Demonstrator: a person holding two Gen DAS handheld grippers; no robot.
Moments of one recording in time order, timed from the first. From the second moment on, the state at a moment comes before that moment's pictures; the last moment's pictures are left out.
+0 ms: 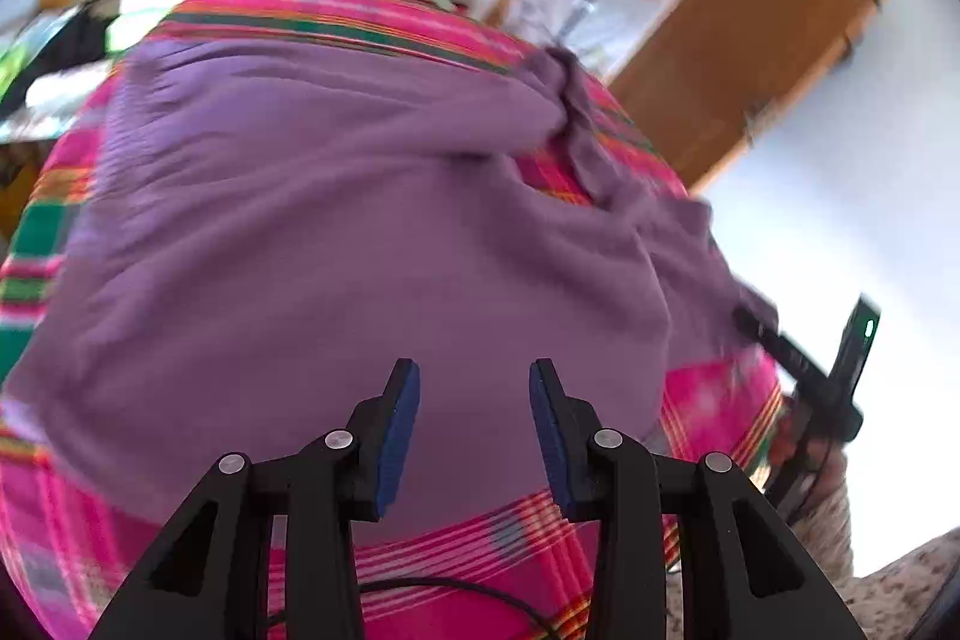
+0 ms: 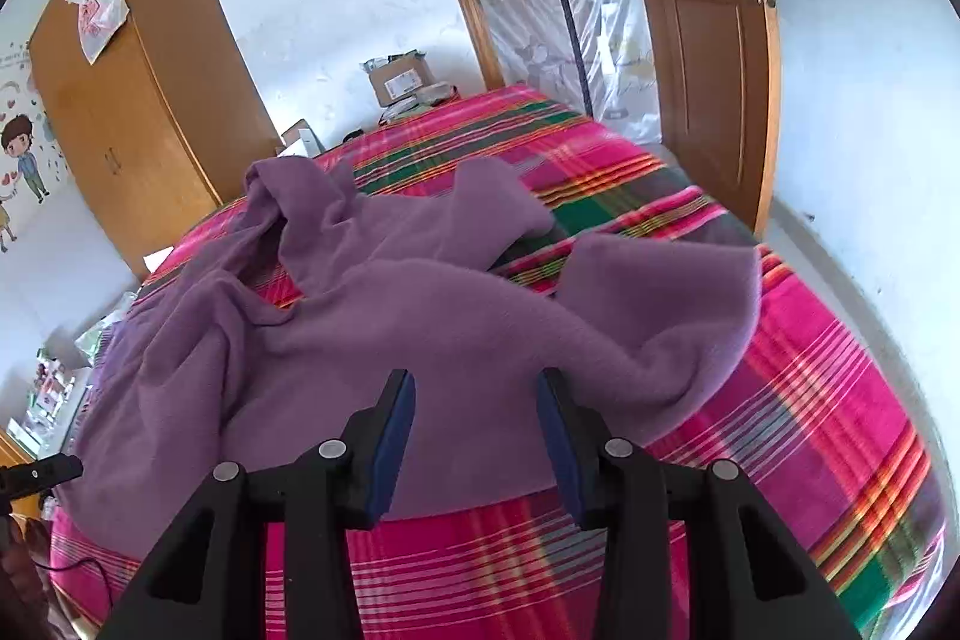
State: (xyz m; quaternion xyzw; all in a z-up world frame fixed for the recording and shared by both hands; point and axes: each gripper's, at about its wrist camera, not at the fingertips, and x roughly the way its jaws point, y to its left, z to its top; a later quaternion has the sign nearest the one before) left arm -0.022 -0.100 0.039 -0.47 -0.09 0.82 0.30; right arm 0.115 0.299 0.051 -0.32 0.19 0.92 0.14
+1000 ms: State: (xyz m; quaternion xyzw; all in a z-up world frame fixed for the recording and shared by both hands) left arm -0.023 0.007 0.034 -0.46 0.03 0.81 0.35; right arm 0.073 0.312 0.044 -0.38 0.04 0.92 0.11
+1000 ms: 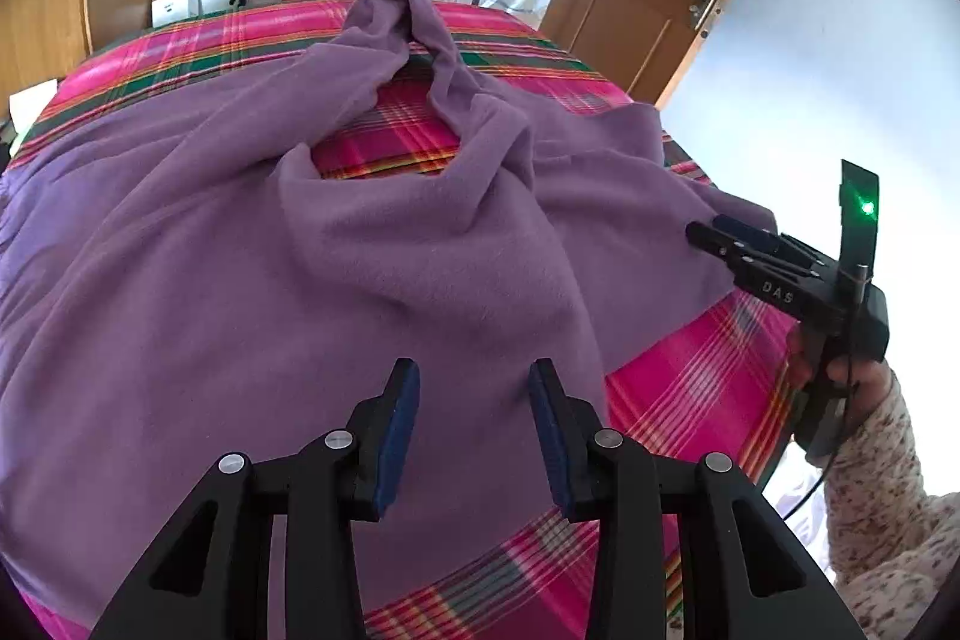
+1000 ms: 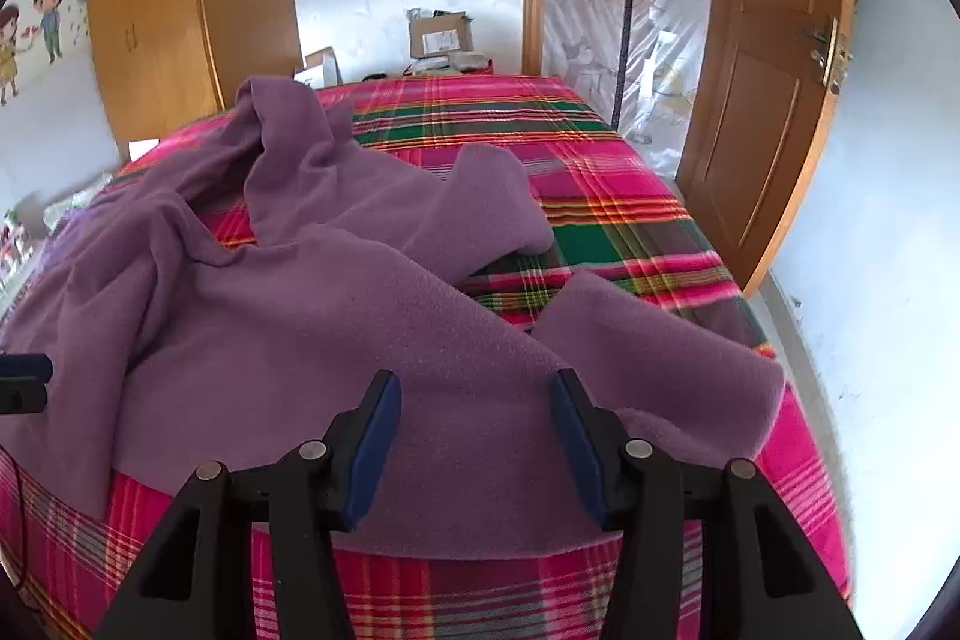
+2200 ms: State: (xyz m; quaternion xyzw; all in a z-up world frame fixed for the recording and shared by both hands) left arm -0.042 0.027 0.019 -0.51 0.02 0.79 0.33; right arm 0.086 0.368 0.076 -0.35 0.09 0.92 0.13
